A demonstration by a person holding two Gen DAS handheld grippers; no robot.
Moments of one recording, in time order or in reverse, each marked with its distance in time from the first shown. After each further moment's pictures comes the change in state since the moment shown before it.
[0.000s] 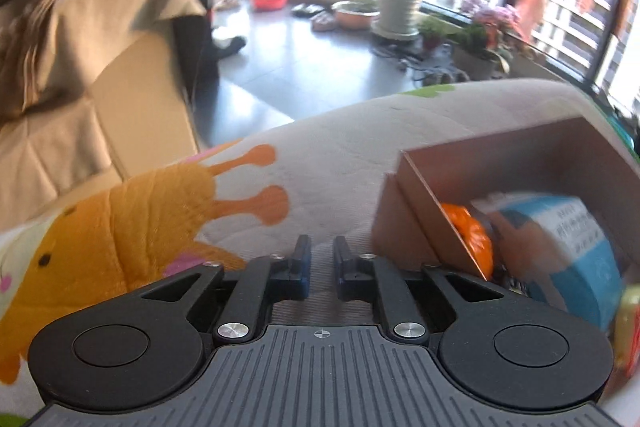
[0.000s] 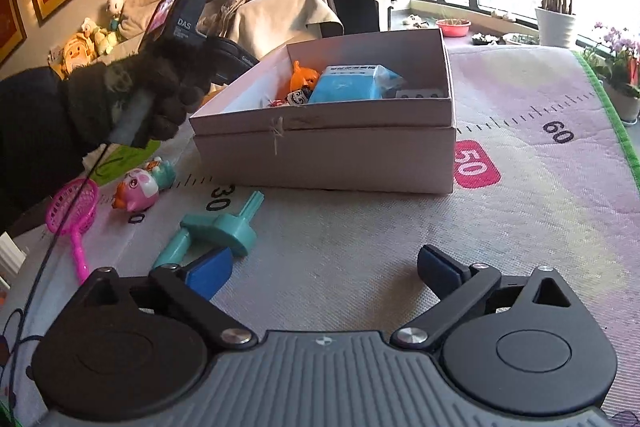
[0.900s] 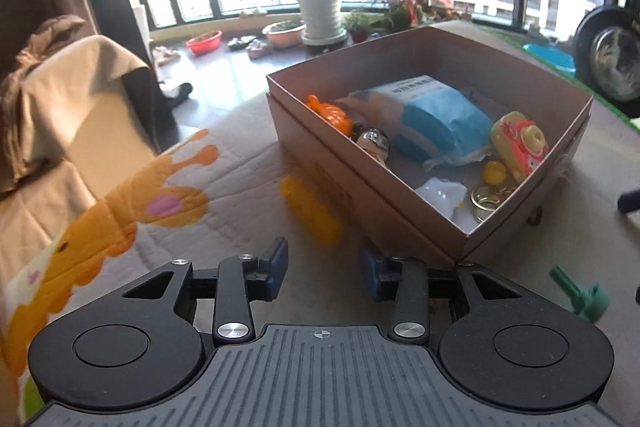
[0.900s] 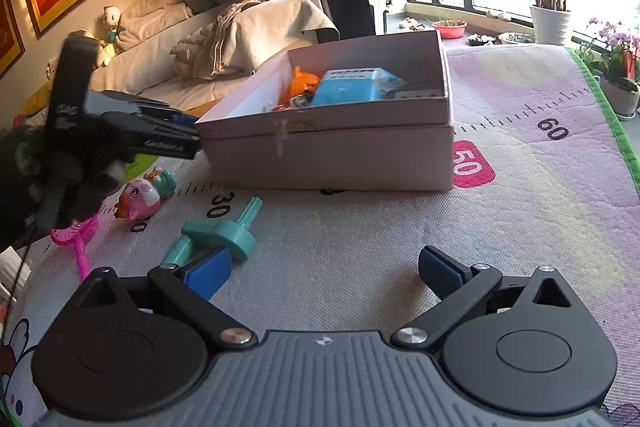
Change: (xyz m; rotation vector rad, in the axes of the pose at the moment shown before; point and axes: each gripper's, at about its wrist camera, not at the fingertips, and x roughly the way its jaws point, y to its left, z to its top) left arm -0.081 -0.042 -0.071 0.259 -0.062 -0.071; right arm -0.003 -0.001 -0.002 0.027 -0.015 0.007
